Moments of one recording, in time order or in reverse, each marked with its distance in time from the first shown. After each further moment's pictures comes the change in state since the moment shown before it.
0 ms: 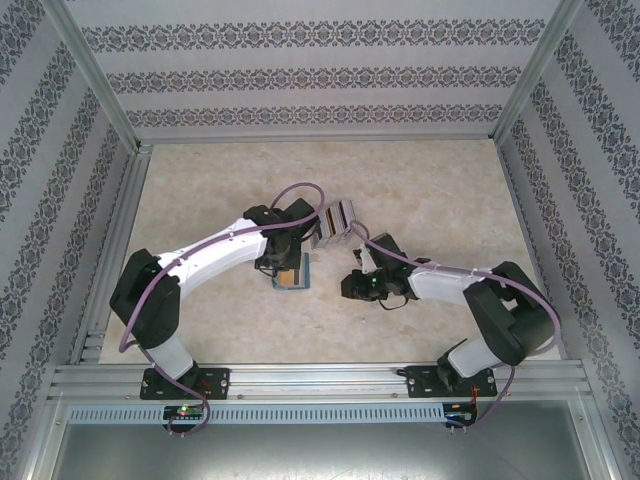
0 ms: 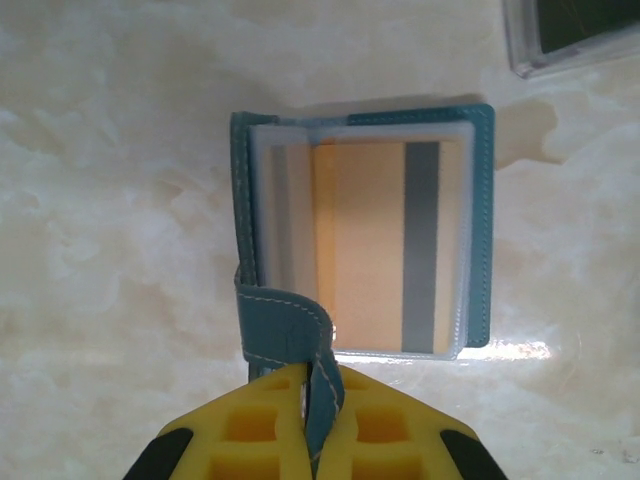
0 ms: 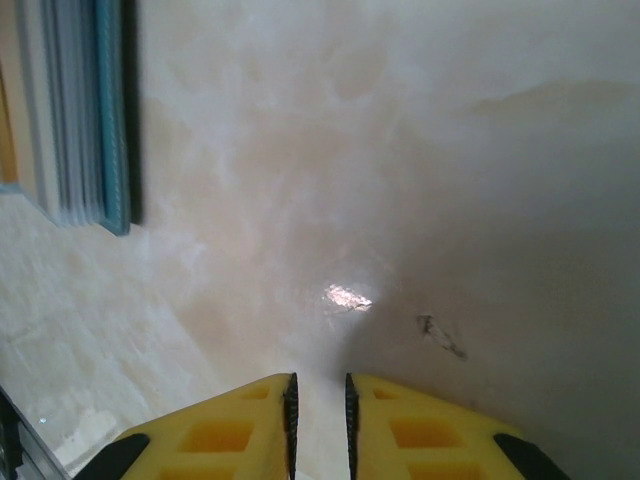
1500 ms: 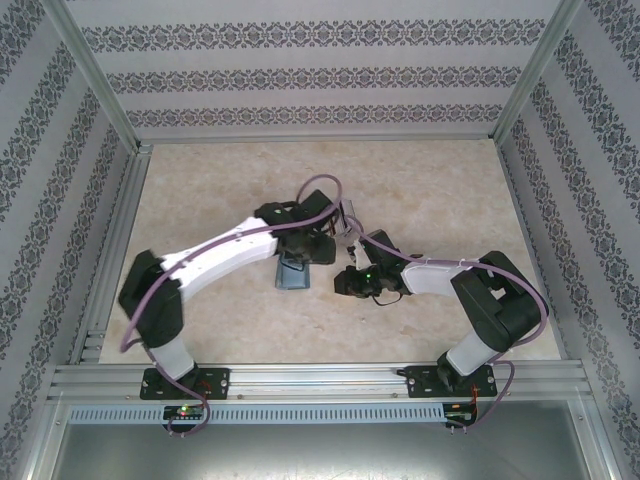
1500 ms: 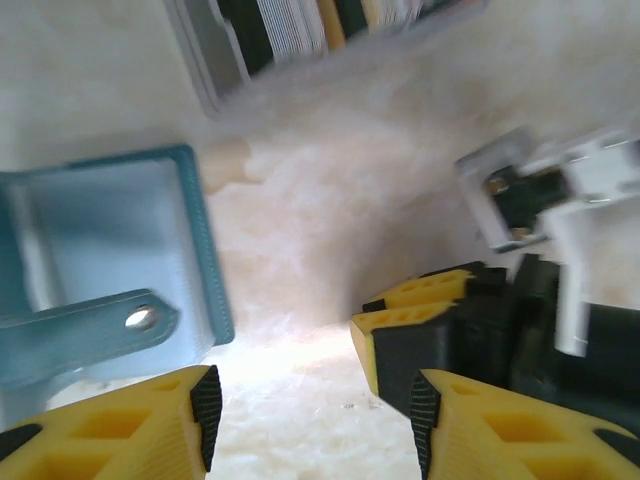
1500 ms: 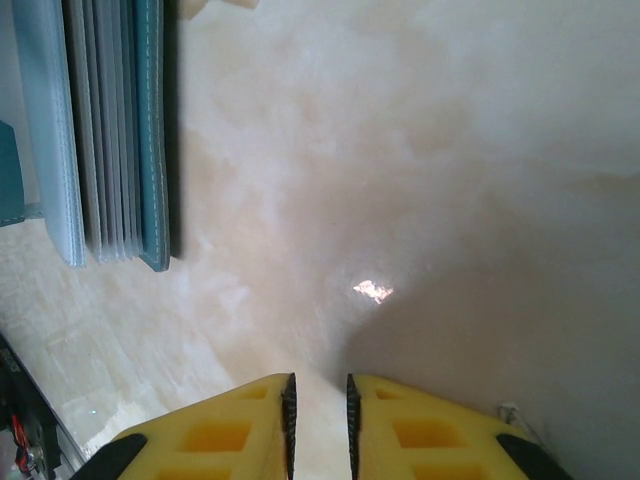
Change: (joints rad) left arm -0.051 -0.032 0.105 0.133 0.169 -0.032; right arm 0.002 0.076 0.045 0.062 -0.058 0.029
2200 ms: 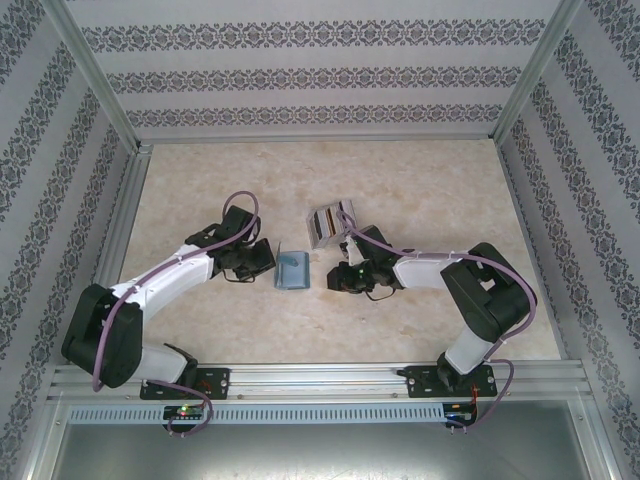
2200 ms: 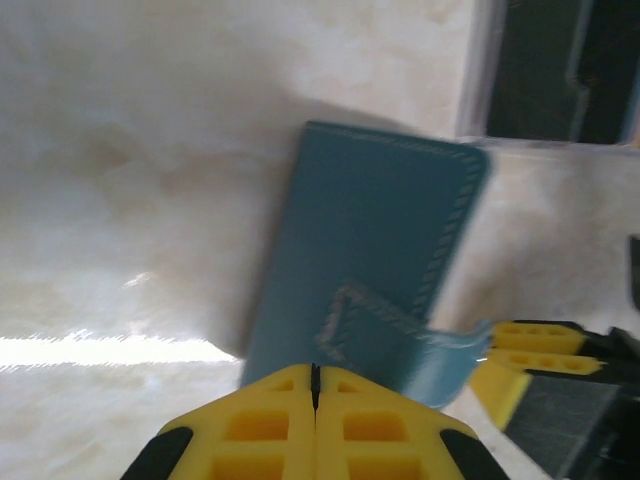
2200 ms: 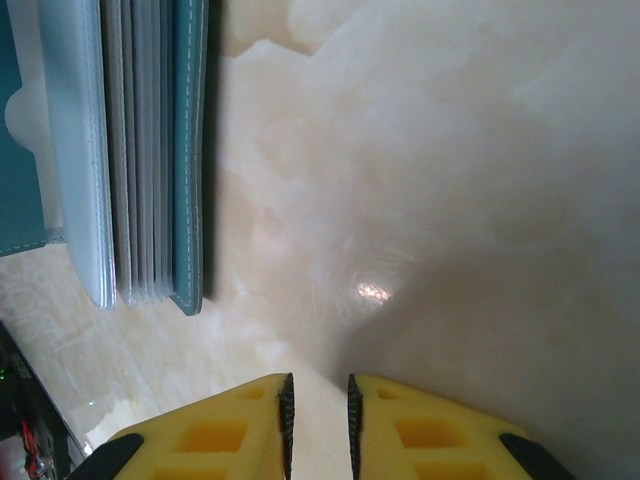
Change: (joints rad) left arm 0.349 -0.278 -0.584 0.397 0.279 -0.116; right arm 0.019 0.073 0.068 0.013 -0.012 0.000
